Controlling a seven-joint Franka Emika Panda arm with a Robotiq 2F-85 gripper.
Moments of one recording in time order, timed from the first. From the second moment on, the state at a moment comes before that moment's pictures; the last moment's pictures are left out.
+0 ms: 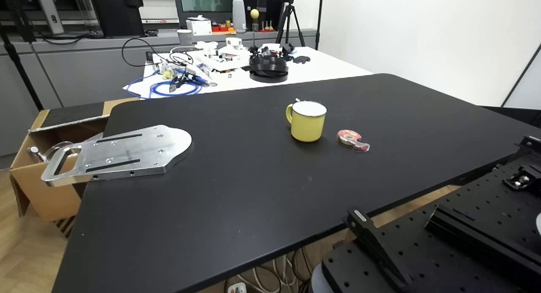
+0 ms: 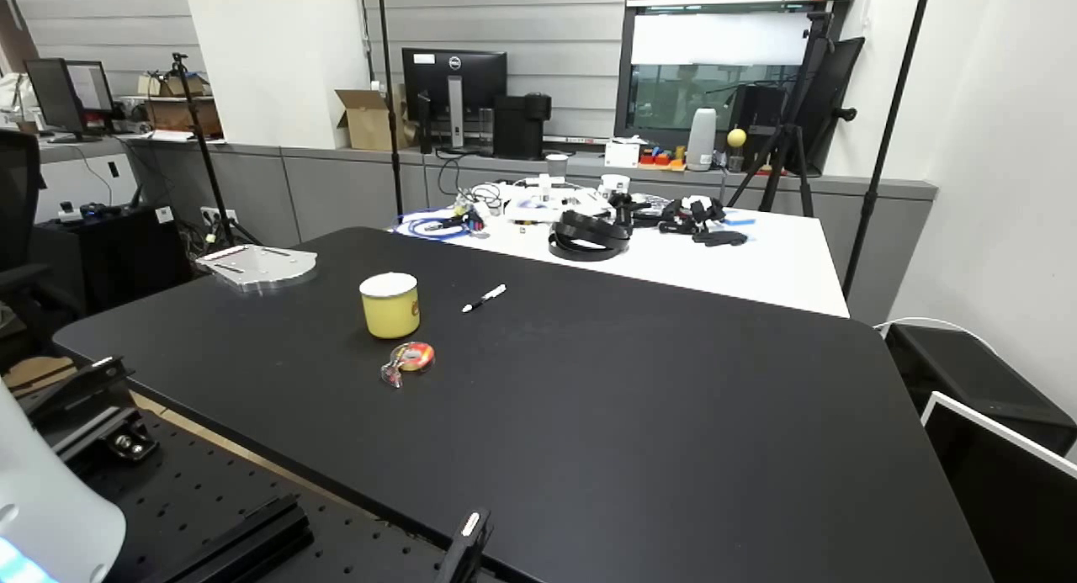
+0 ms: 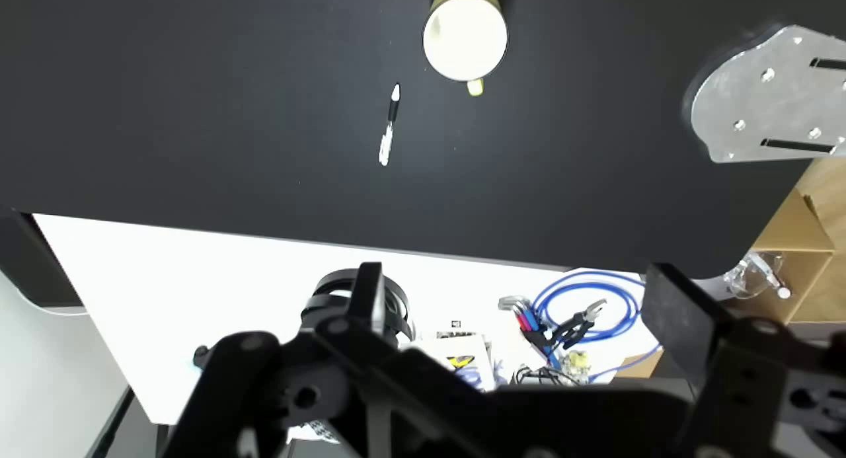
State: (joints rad) arm 0.05 -0.65 0.20 -2.41 -0.01 2.15 0.19
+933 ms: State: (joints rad) arm 0.00 -0.26 0.14 -1.83 -0.09 2.11 0.16
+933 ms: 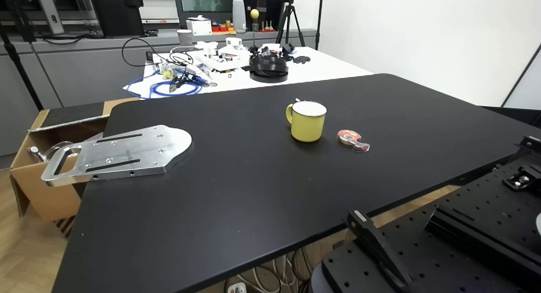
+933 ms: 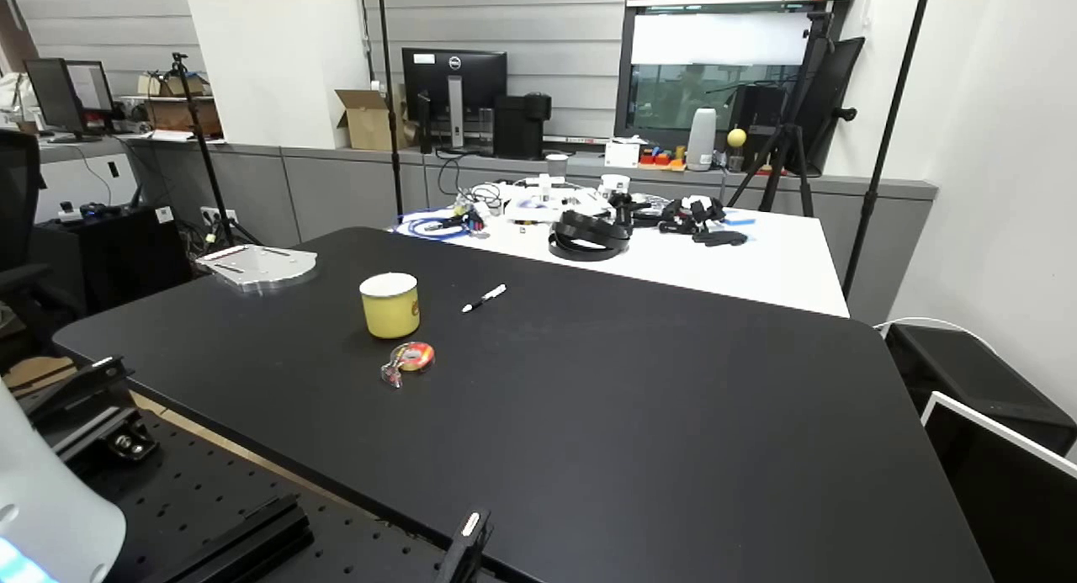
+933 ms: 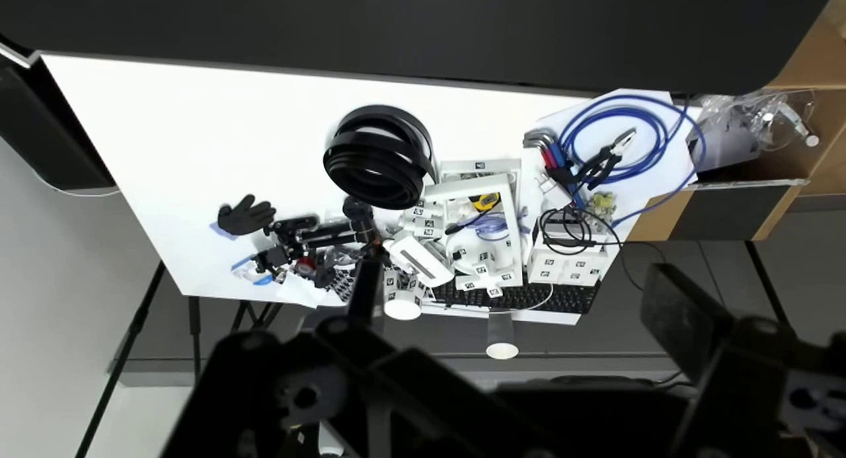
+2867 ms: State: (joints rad) arm -0.05 0.61 -0.01 -1.04 0.04 1.85 -0.06
